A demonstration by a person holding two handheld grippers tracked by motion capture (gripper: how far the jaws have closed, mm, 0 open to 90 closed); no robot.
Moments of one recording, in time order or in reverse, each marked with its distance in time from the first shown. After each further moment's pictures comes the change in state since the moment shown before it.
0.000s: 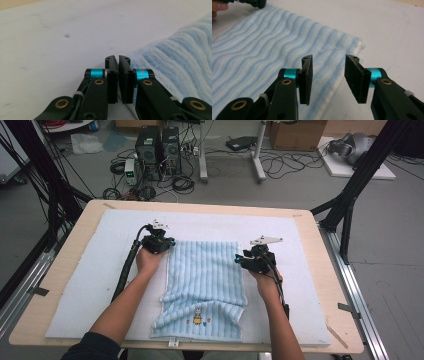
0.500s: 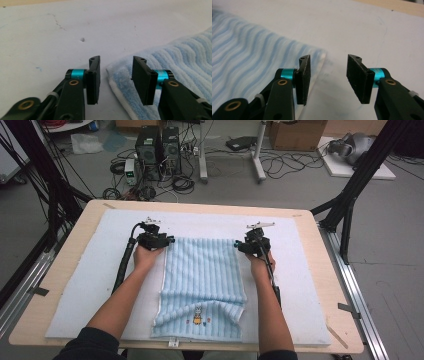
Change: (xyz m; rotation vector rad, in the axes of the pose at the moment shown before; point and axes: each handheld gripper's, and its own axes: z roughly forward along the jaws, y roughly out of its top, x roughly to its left) left arm 0.011 0.000 0.005 0.000 -0.085 -0.065; right arm -0.035 0.030 0.052 0.042 -0.125 0.070
